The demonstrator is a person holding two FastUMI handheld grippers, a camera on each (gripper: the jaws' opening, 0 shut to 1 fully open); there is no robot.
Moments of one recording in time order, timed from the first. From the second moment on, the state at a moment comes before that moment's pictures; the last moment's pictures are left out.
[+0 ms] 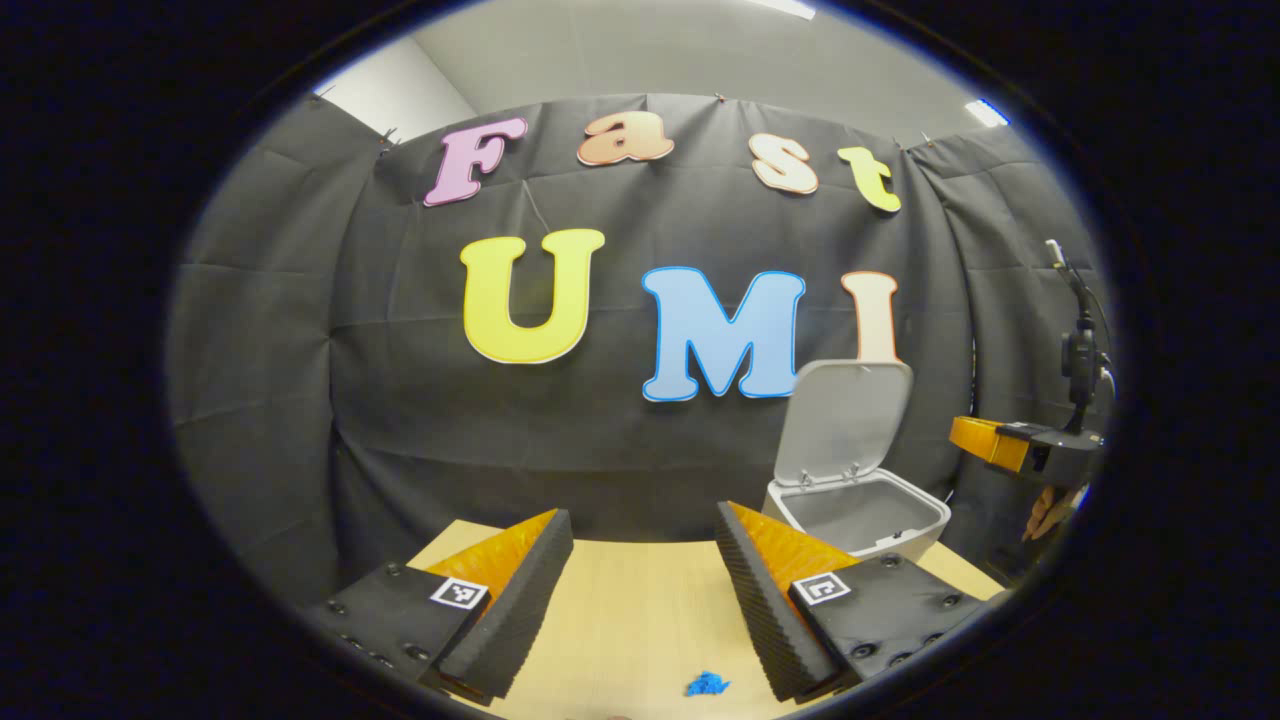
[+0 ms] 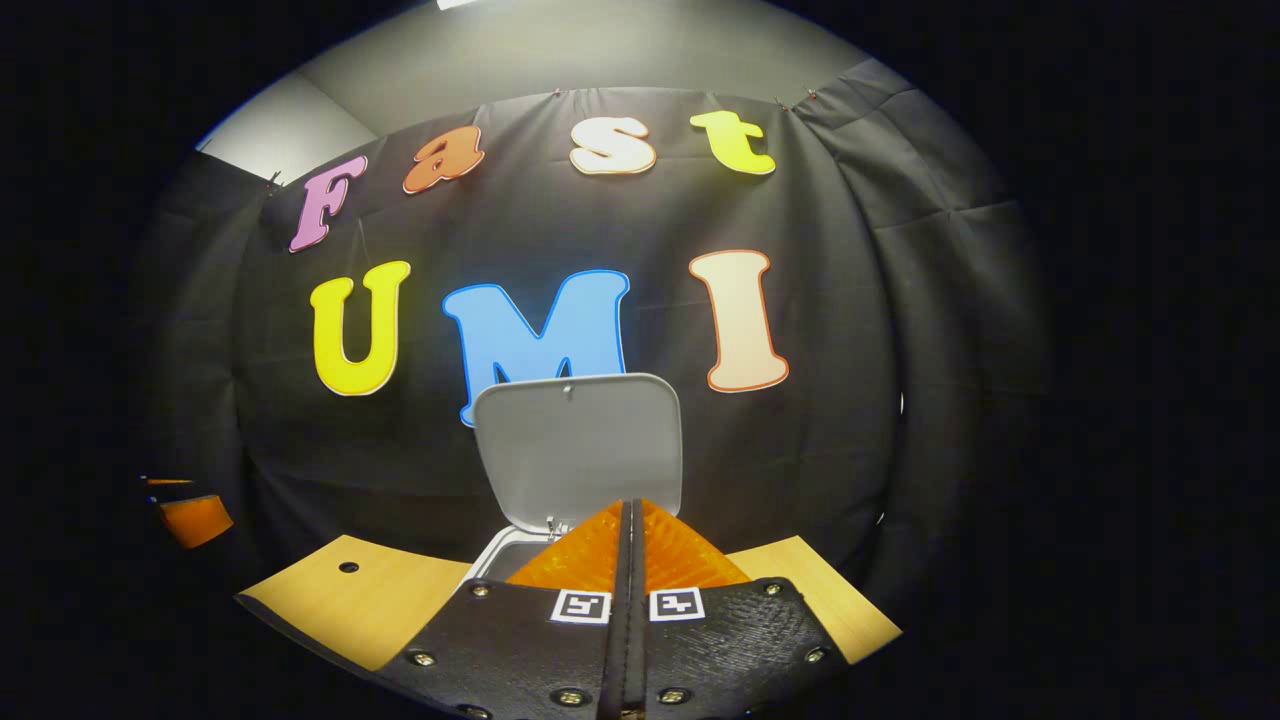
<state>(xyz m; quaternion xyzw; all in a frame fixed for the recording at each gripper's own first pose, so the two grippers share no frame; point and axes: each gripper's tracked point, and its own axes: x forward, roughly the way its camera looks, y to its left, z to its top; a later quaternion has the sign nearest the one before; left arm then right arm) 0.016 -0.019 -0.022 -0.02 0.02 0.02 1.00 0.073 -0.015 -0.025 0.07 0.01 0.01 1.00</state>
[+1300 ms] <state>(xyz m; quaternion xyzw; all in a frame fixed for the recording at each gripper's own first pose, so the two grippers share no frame) 0.028 -0.042 -0.057 -0.02 0.05 -0.02 1.00 0.037 -0.003 0.010 0.03 -0.01 0.04 1.00</state>
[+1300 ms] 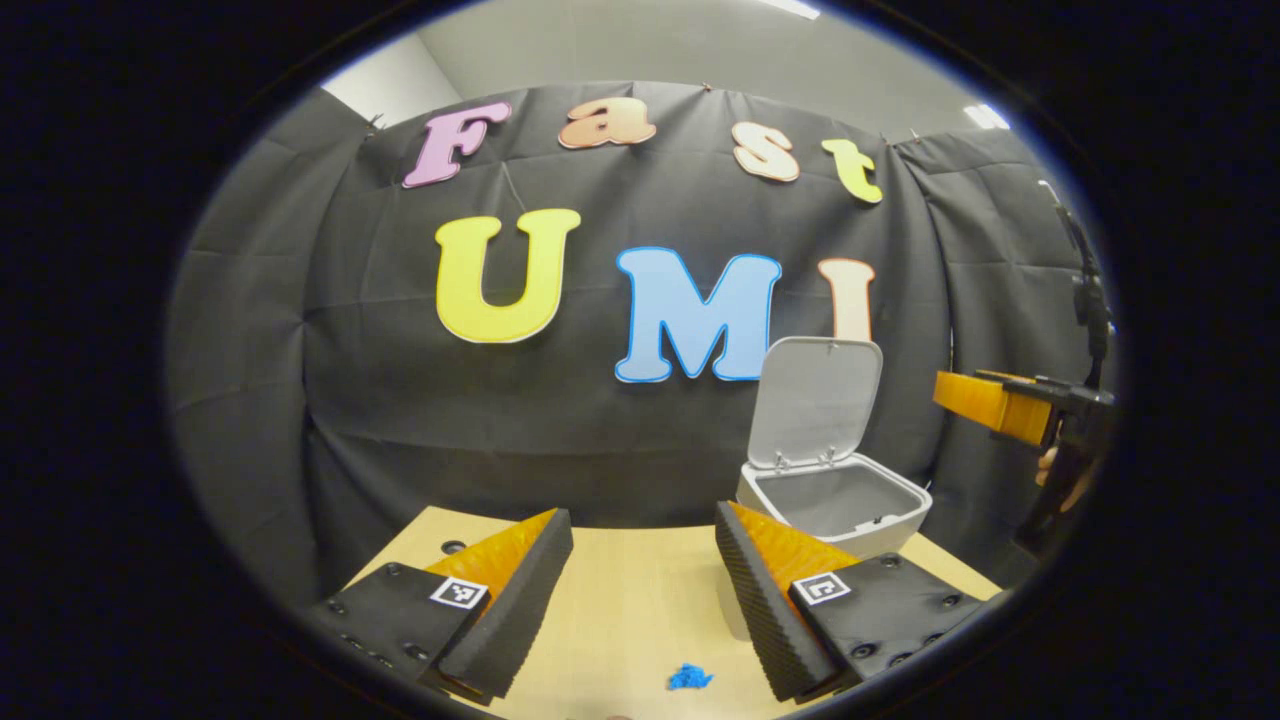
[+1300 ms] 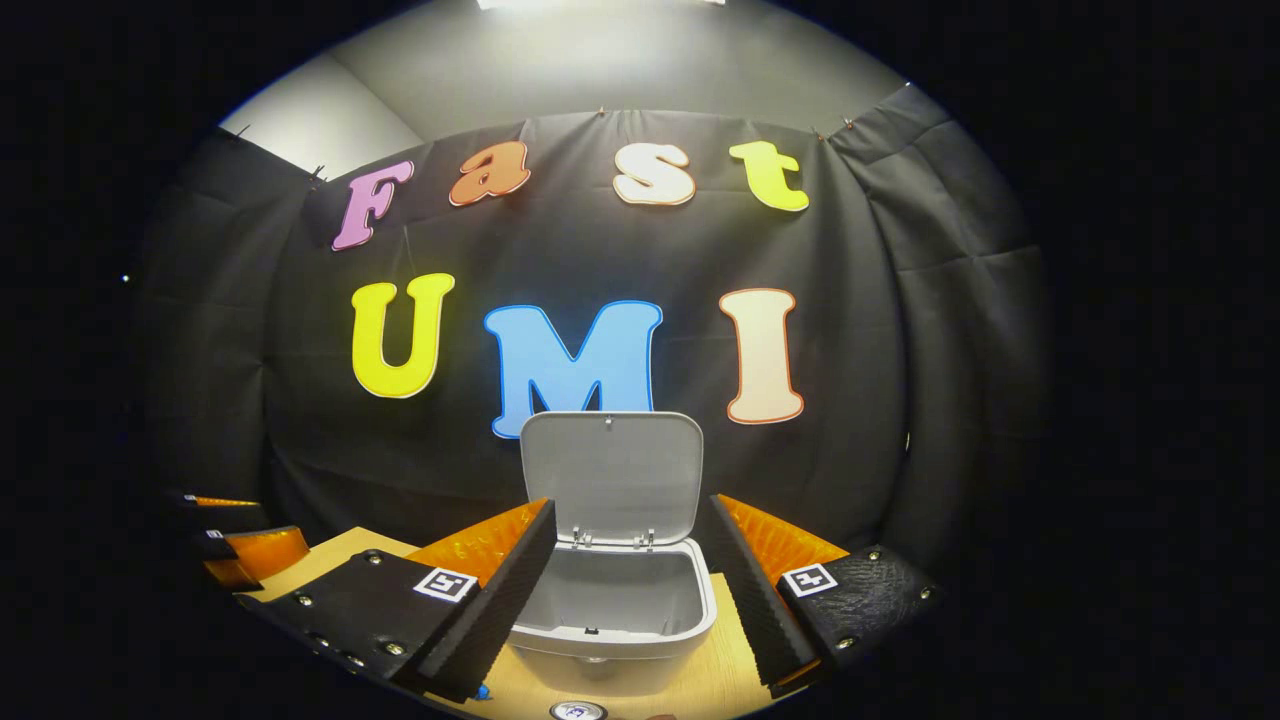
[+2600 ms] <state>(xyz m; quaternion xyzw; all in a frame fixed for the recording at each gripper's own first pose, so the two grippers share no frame) 0.062 -0.107 -0.343 -0.02 0.28 -0.09 0.96 0.002 -0.098 0.007 0.00 0.02 -0.07 1.00</state>
